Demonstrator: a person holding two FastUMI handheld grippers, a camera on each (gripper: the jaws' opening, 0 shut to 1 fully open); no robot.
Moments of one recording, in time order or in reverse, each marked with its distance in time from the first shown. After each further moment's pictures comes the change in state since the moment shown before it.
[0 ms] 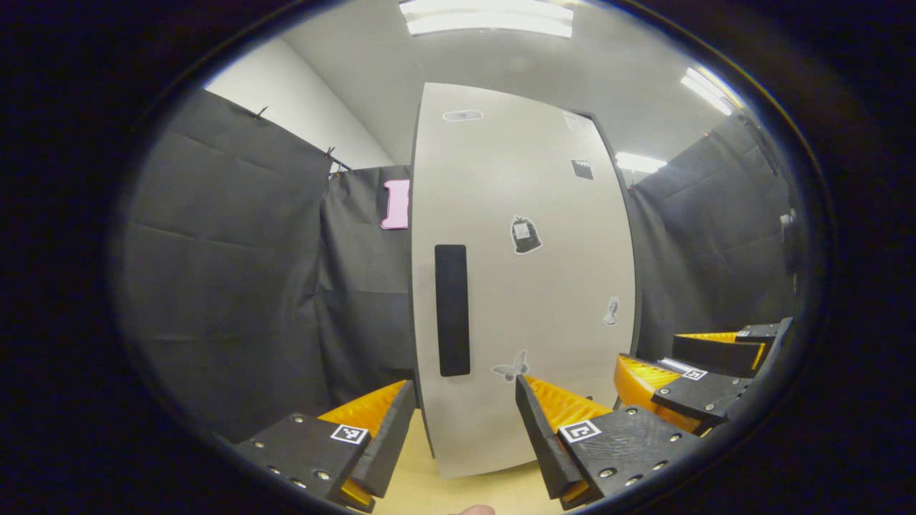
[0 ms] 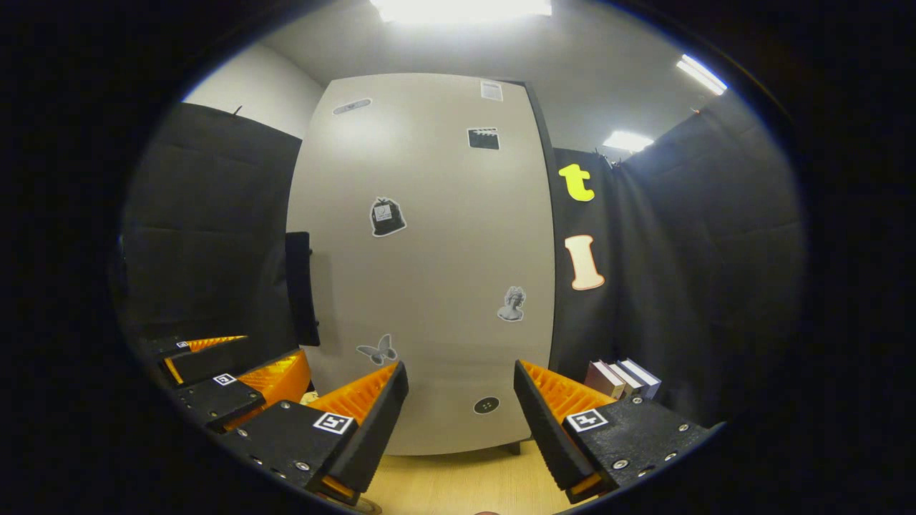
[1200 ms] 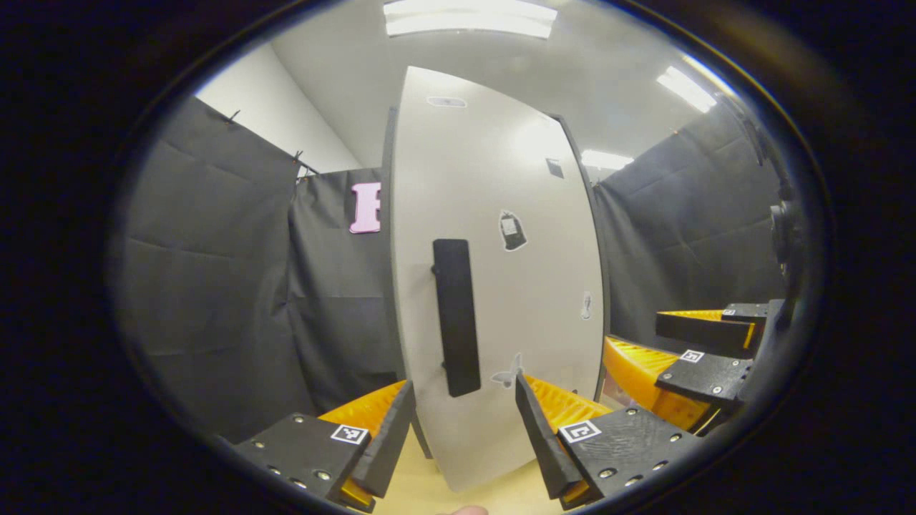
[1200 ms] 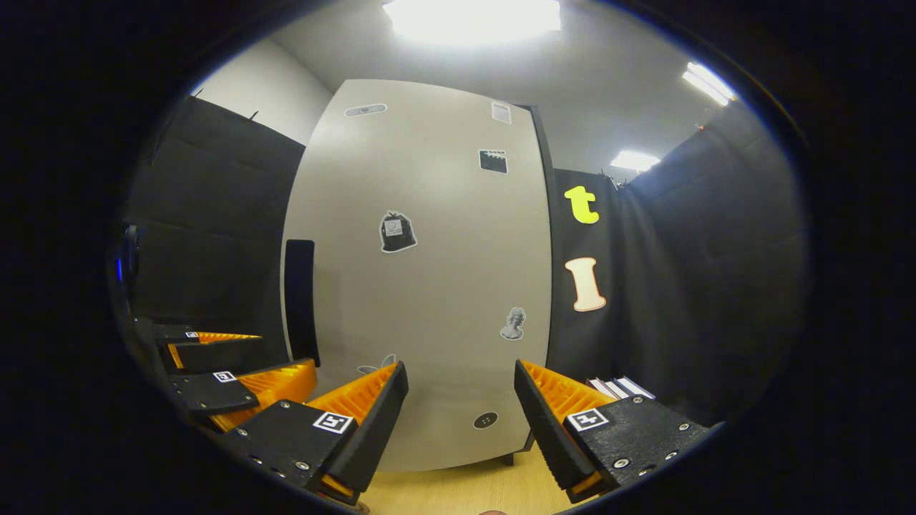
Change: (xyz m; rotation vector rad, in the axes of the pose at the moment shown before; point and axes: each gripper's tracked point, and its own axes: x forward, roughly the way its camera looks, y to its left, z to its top) left arm -0.001 -0.001 -0.001 0.055 0.009 -0.147; right arm -0.013 0.008 0.020 -0.052 -0.101 0.036
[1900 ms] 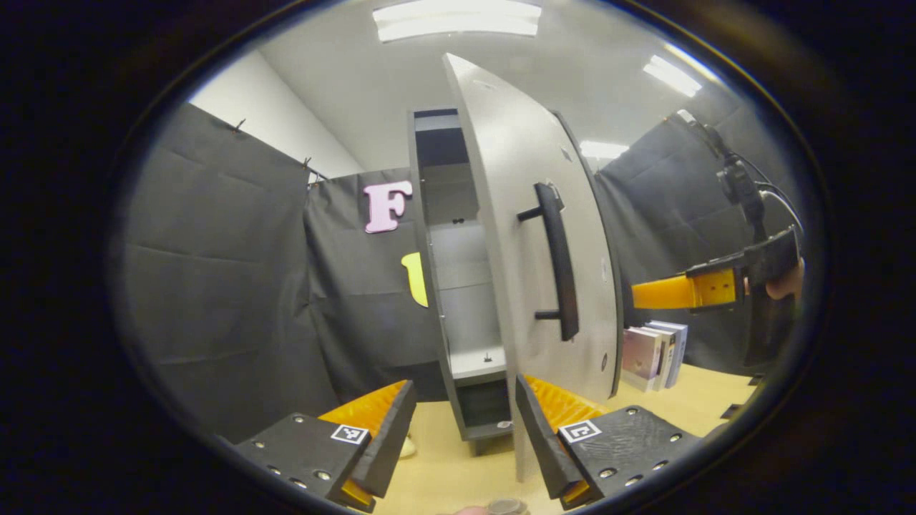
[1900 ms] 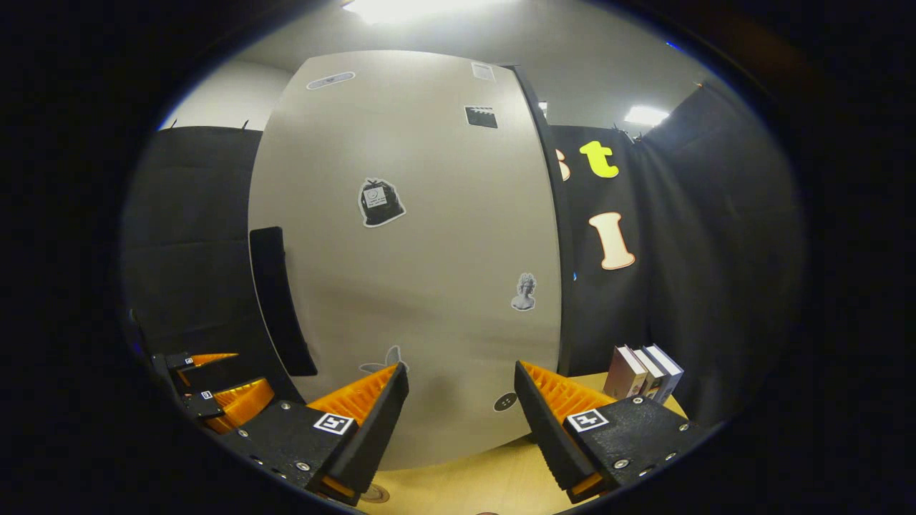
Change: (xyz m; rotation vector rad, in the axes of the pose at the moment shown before) left arm -0.022 0.045 -0.025 0.041 -0.007 0.025; right arm -0.003 -0.024 -0.030 0.106 0.163 0.120
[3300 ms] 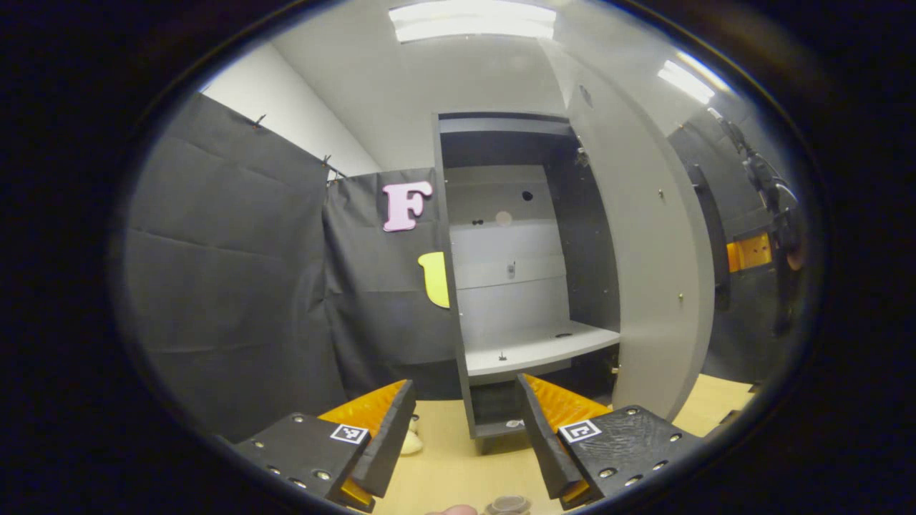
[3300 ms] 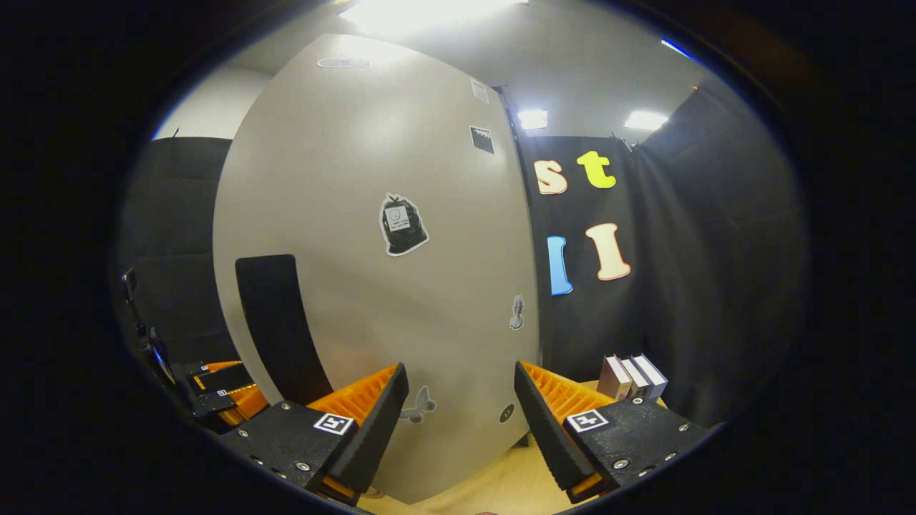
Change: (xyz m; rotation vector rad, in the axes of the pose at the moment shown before) left arm -0.003 -0.002 -0.004 -0.044 -0.023 0.069; right arm -0.016 -0.015 0.016 0.040 -0.026 0.007
